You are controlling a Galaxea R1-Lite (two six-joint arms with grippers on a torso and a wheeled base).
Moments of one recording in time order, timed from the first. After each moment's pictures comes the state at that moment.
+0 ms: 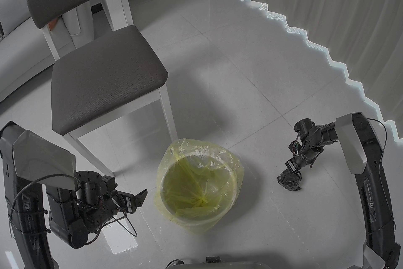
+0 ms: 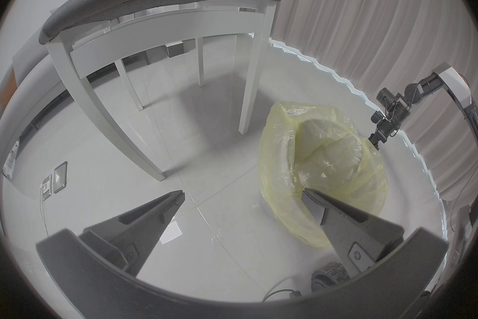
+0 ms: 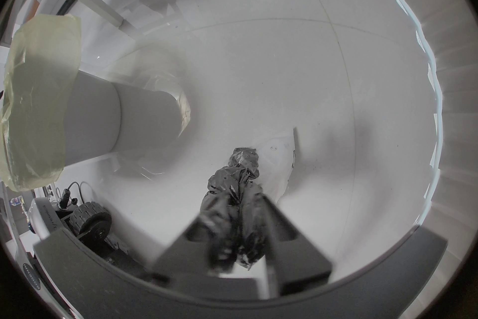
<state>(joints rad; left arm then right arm) -0.28 2.26 -0.20 -1.55 0.03 -0.08 0.05 2.79 -2.00 0.41 0.01 -0.34</state>
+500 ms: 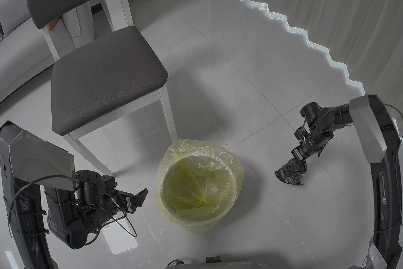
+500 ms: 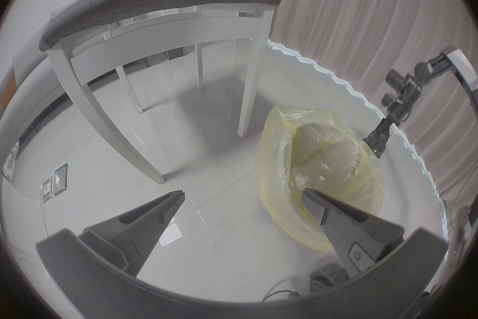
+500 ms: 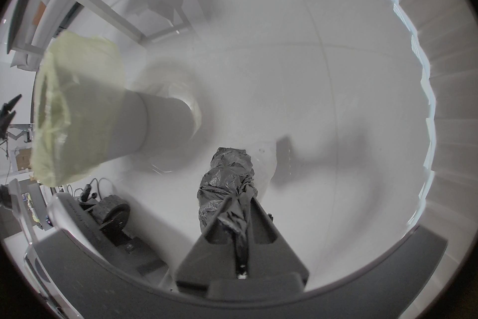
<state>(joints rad) -0.29 2.24 -0.19 -1.55 0.04 -0.08 0.06 2.57 -1.87 0.49 0.03 -0.34</state>
